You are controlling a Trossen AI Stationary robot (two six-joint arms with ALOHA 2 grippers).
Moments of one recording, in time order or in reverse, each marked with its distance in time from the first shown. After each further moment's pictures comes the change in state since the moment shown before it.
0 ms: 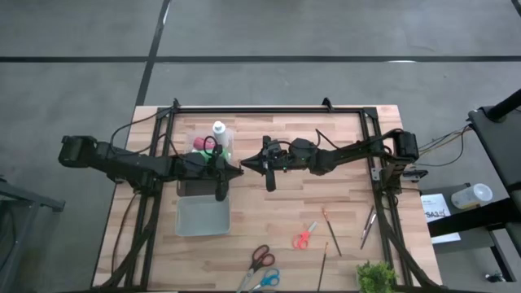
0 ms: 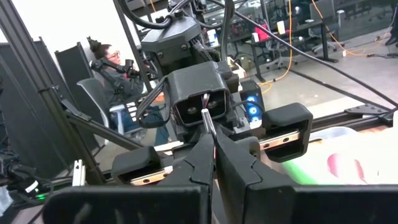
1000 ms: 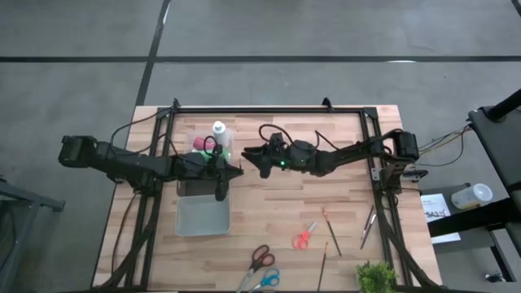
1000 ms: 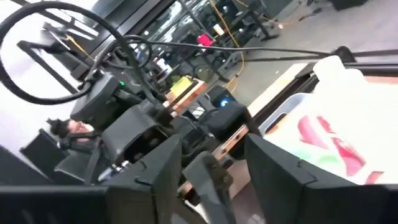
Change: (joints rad) left arm 0.000 0.000 0.000 -0.001 0.001 0.004; right arm 0.002 0.000 0.000 -0.027 0.287 0.405
